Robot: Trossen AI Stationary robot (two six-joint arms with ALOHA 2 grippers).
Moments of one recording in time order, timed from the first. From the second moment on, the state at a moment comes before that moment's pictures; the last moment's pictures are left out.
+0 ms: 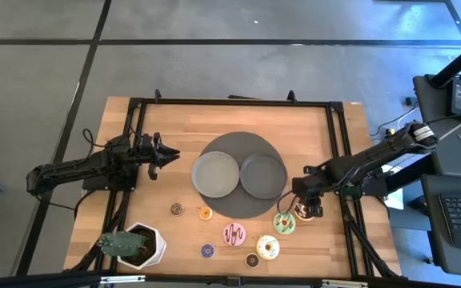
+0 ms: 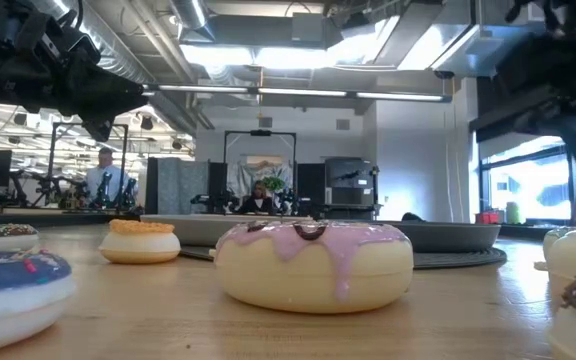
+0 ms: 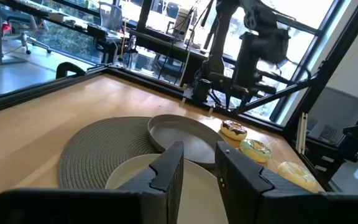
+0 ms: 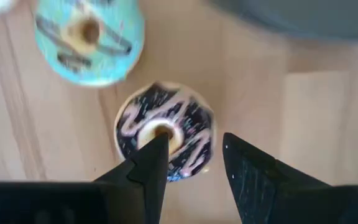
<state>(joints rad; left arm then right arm) 0.32 0.13 0.01 0.11 0.20 -0.33 0.38 1.23 0.76 -0.91 -0.08 0.47</state>
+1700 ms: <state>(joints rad) 0.32 0.13 0.01 0.11 0.20 -0.33 0.18 1.42 1.11 -0.93 0.09 0.21</state>
